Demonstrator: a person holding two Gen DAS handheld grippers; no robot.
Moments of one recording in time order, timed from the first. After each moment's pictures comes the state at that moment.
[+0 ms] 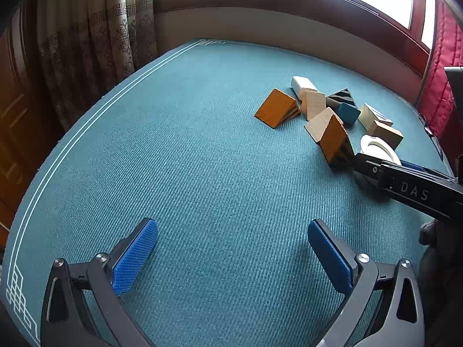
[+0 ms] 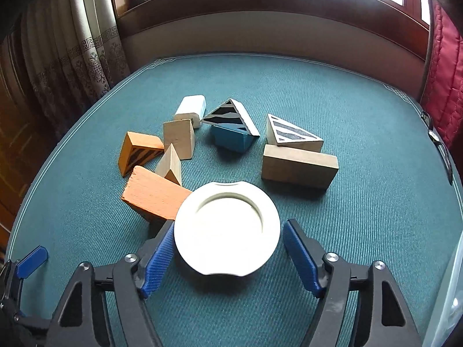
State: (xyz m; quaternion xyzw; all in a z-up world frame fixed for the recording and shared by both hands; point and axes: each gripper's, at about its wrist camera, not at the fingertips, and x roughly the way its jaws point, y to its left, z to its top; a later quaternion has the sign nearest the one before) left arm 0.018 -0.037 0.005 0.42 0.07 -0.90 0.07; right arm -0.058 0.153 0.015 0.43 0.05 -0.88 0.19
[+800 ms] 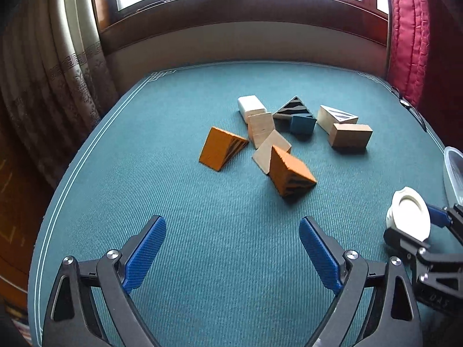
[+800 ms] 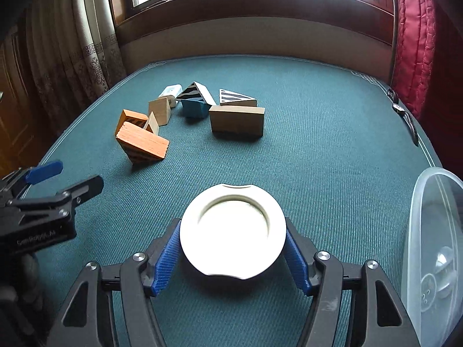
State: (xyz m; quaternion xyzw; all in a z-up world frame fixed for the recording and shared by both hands) left arm -0.027 0.015 0.034 0.40 -0.04 -0.92 0.00; right arm -0.005 0.227 0.012 0.42 0.05 -0.89 0.19
